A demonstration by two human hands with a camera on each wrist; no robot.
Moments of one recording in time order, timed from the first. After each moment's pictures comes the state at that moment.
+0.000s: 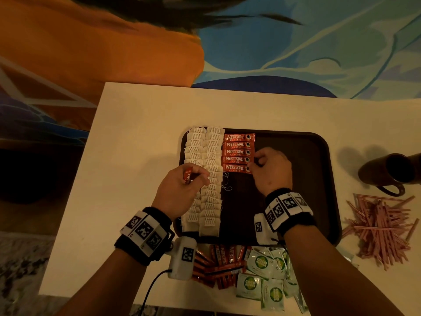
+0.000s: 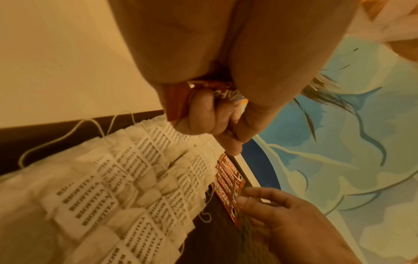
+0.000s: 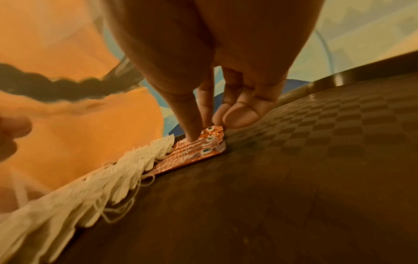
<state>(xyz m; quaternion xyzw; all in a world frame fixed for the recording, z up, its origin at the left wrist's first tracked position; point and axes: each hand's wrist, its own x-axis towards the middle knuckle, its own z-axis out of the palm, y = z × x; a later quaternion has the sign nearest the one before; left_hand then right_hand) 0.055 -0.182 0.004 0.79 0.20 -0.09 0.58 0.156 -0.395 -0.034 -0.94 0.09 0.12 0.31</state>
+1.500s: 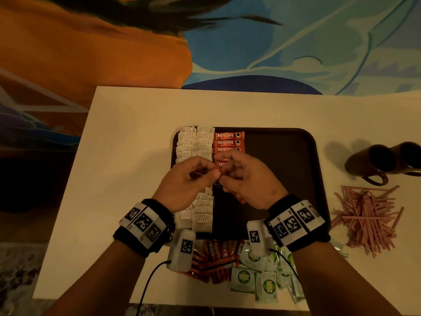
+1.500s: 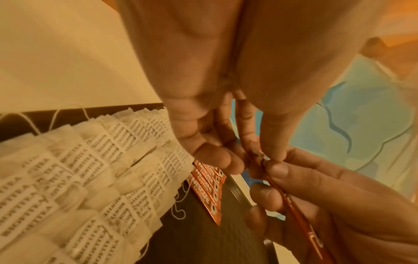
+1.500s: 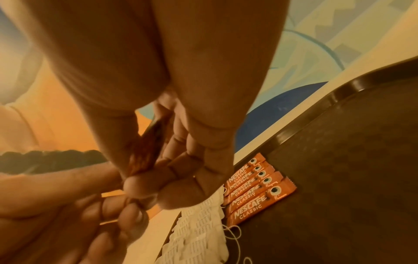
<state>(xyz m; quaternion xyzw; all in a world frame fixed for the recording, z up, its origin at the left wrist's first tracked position) 0.064 -0.202 0.025 0.78 0.10 -0.14 0.60 0.117 -0.398 0.021 -0.77 -0.14 0.29 0.55</state>
